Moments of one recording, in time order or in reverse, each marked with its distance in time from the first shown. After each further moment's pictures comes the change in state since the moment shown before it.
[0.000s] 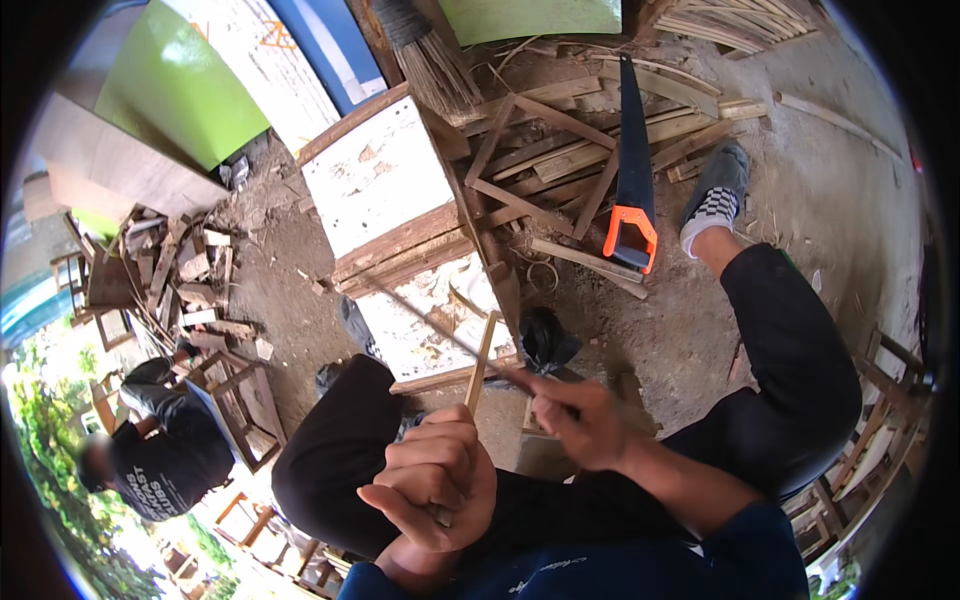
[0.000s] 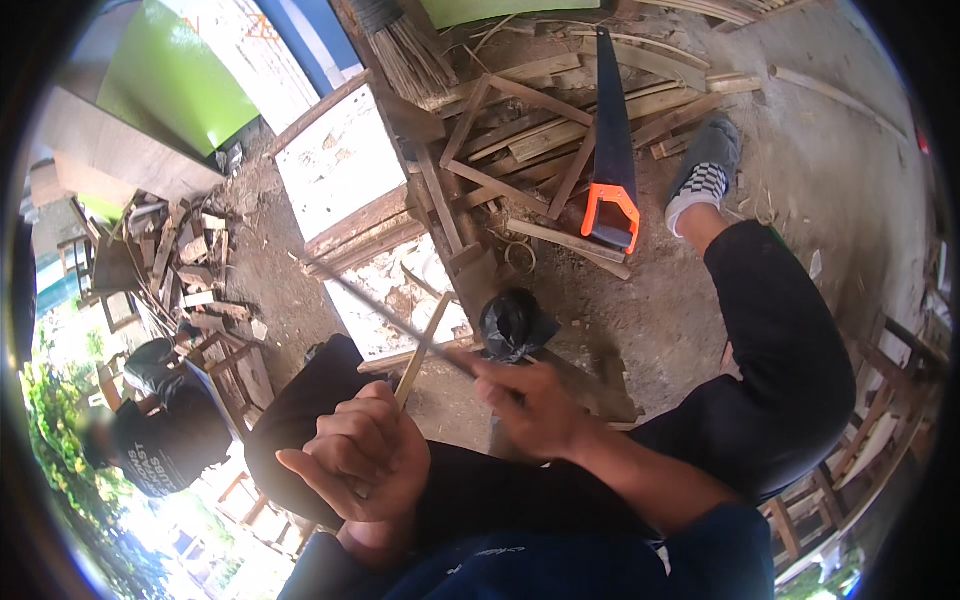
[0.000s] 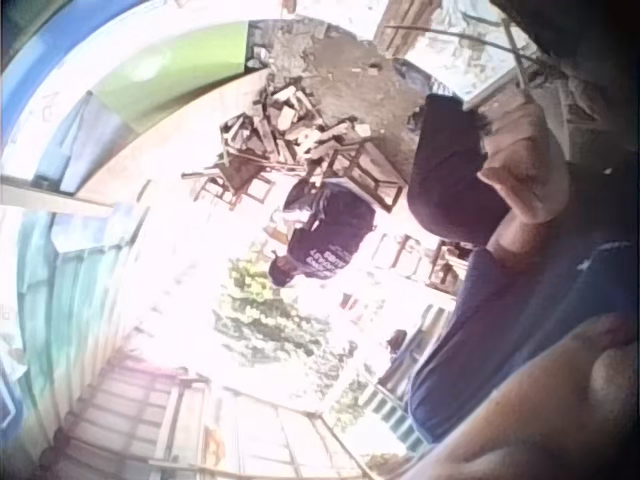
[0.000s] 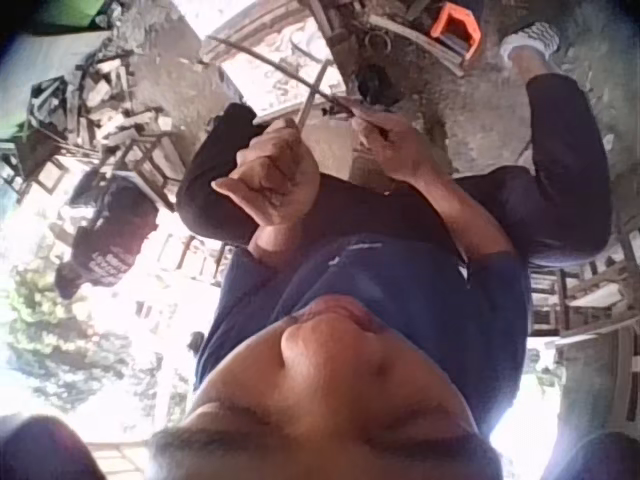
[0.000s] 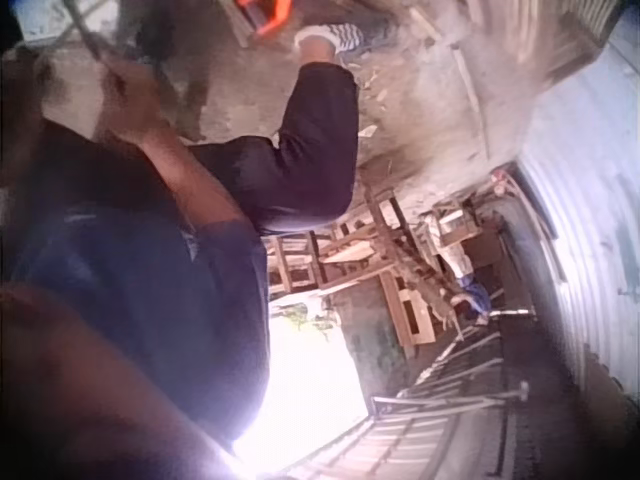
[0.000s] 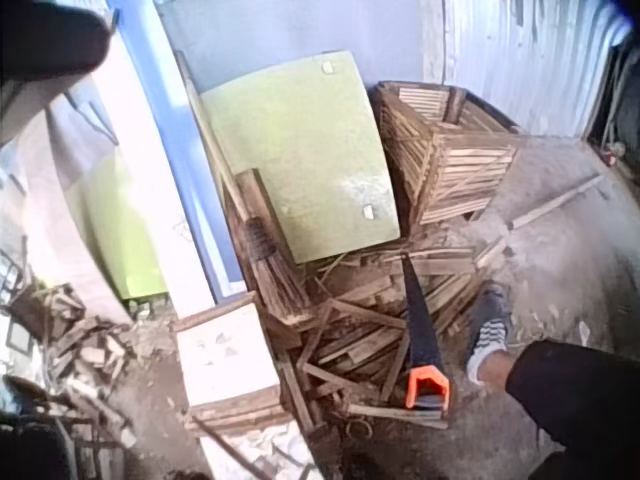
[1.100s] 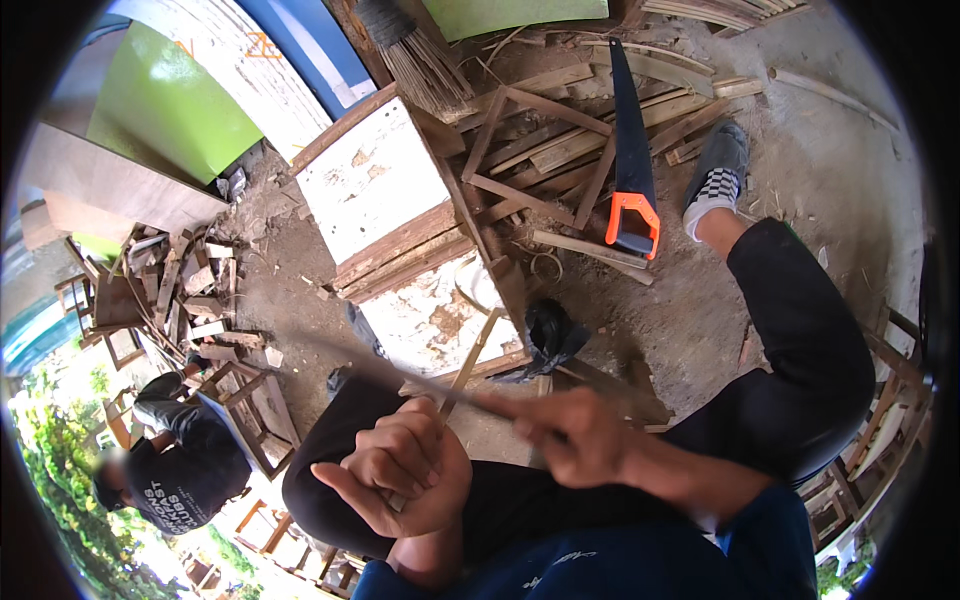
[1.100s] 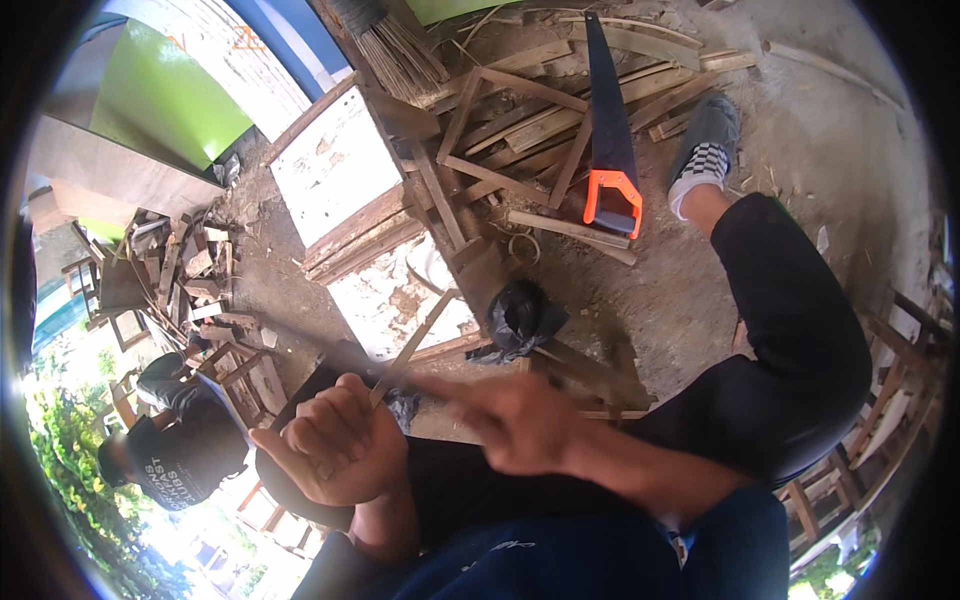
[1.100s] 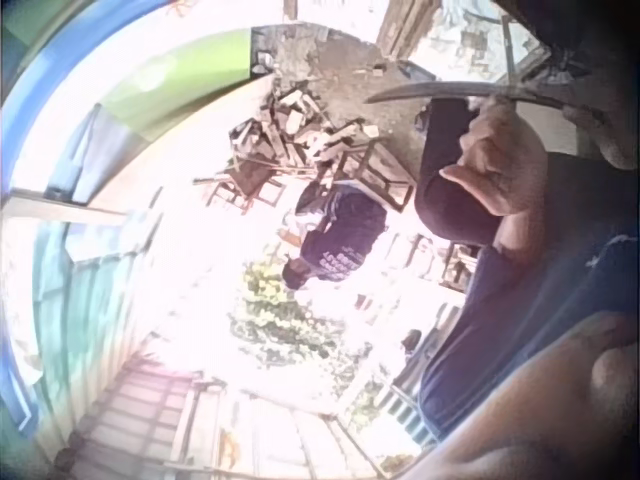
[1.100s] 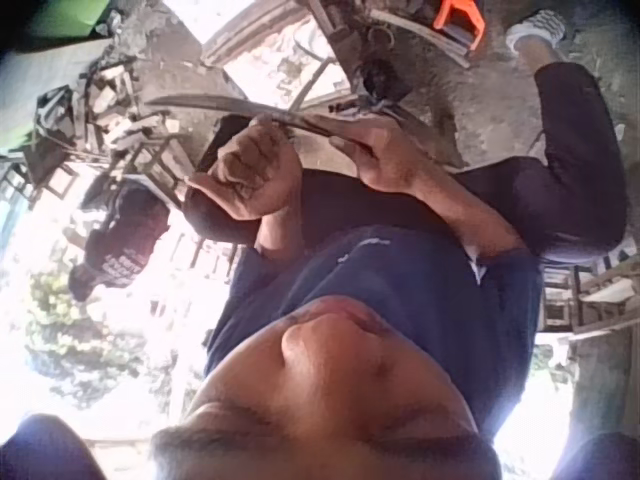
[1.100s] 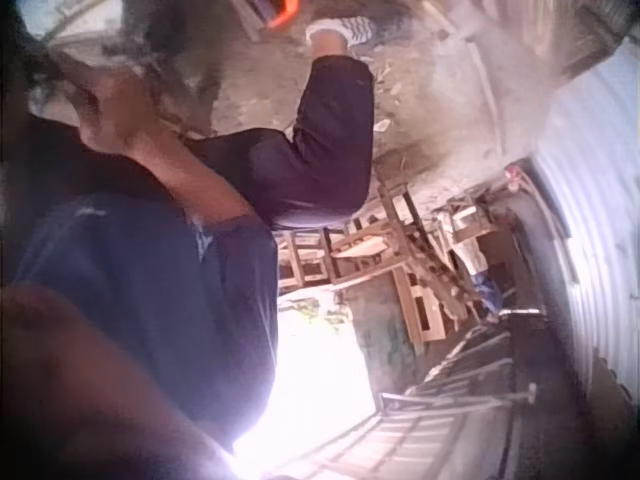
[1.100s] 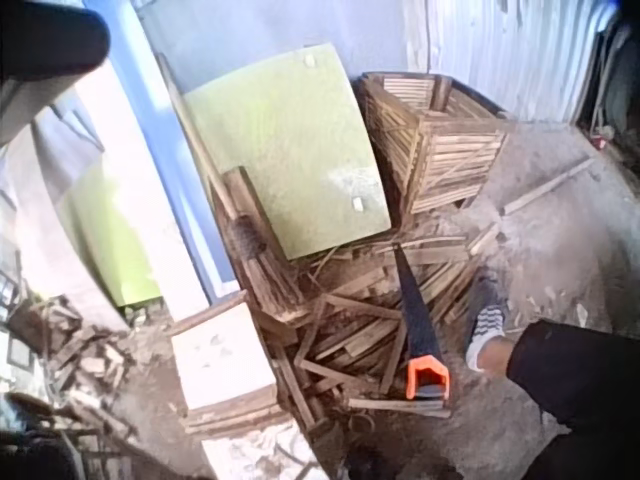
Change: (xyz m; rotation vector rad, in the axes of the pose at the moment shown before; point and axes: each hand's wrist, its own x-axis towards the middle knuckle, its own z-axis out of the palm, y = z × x) left_hand 0.014 0.008 -0.026 -0.073 0.131 -0.033; right_hand 0.006 -0.007 0.008 -0.225 -0.154 -0.252
